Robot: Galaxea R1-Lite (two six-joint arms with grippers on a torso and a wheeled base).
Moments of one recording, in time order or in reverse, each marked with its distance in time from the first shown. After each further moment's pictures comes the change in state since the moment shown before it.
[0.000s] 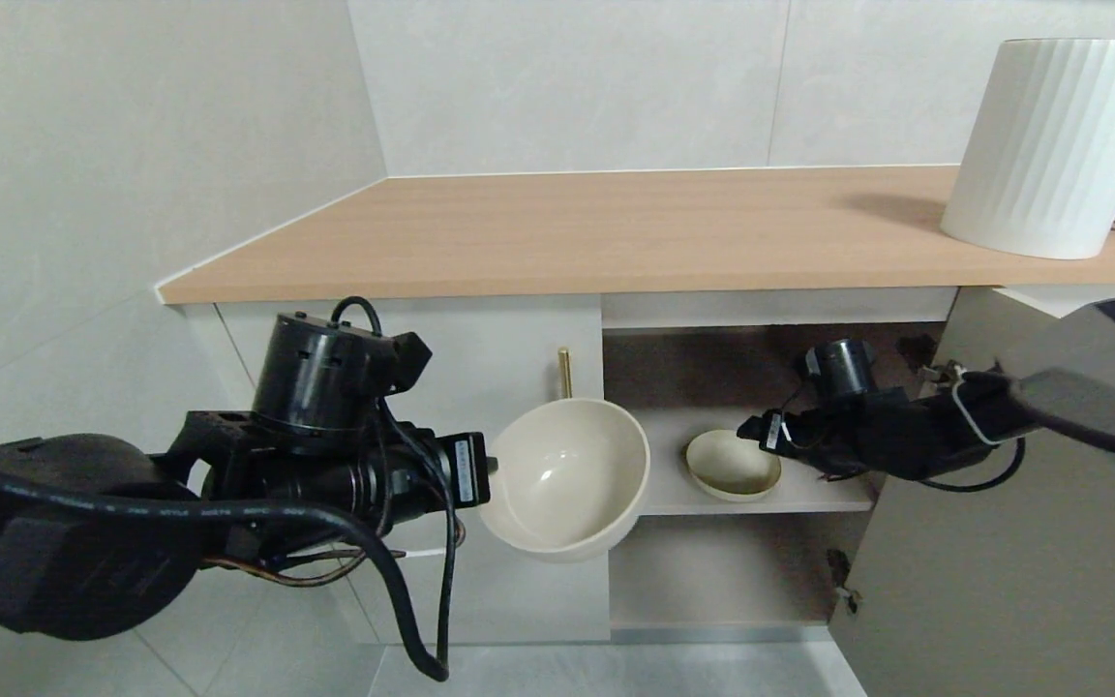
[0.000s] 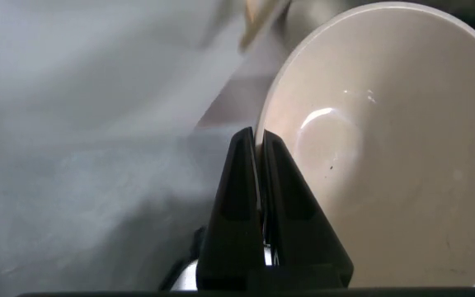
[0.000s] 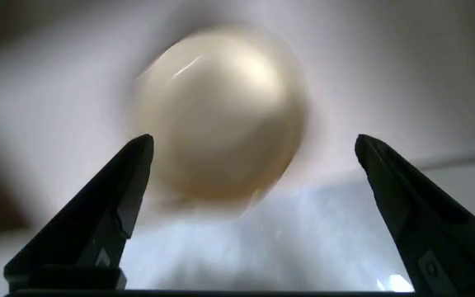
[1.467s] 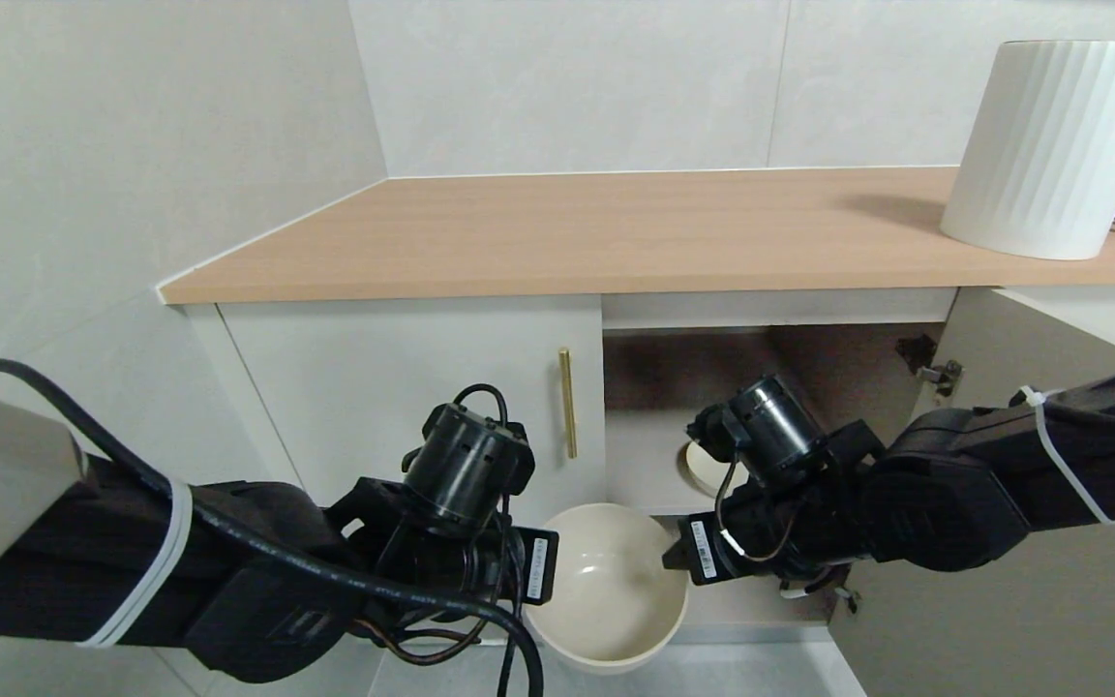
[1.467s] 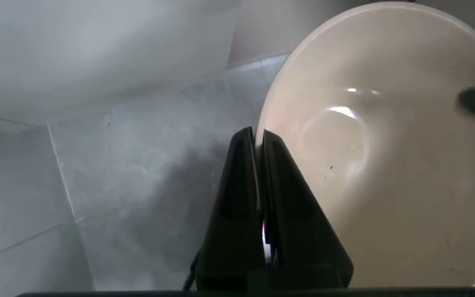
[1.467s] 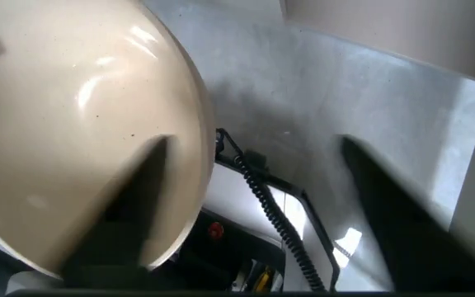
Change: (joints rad) left arm -0.161 0.177 -0.005 0.053 0.153 0.067; right arm 0.404 -0.271 0.156 0.344 0.097 -0.073
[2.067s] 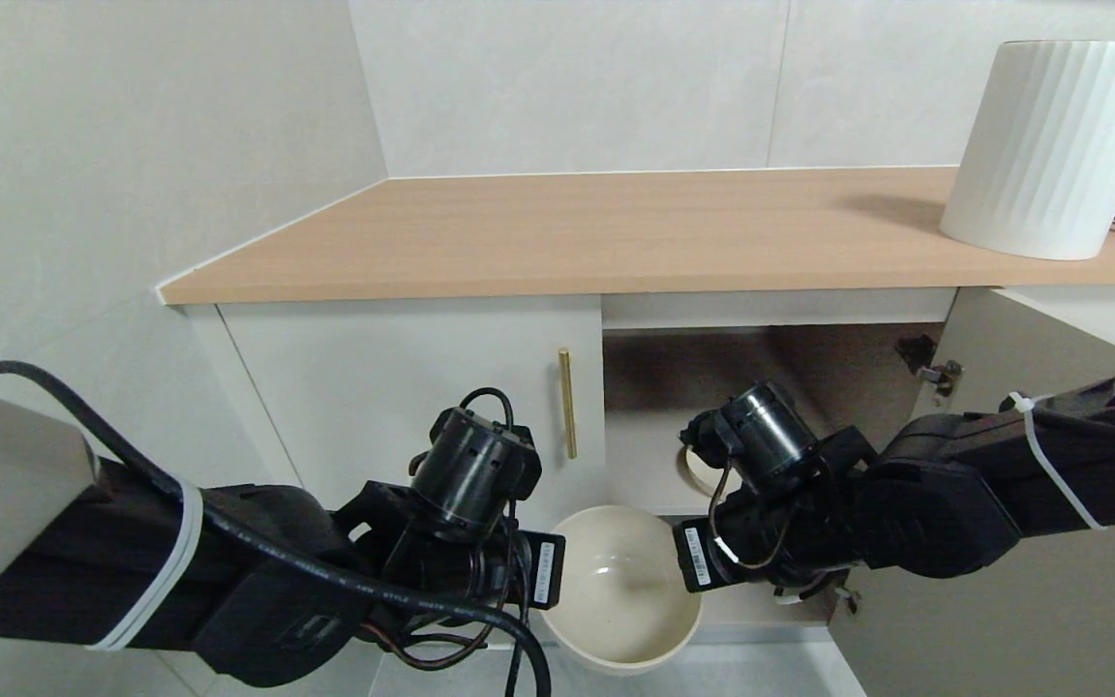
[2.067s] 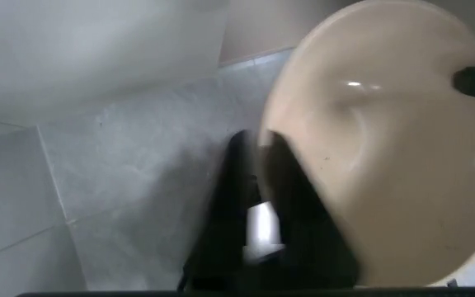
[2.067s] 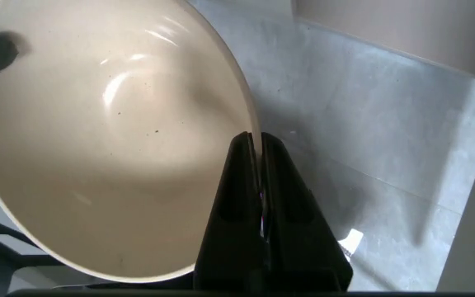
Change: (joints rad) left arm 0.000 0.009 0.000 -0.004 0.001 -0.007; right arm 0.003 0.009 0.000 0.001 -0.002 0.000
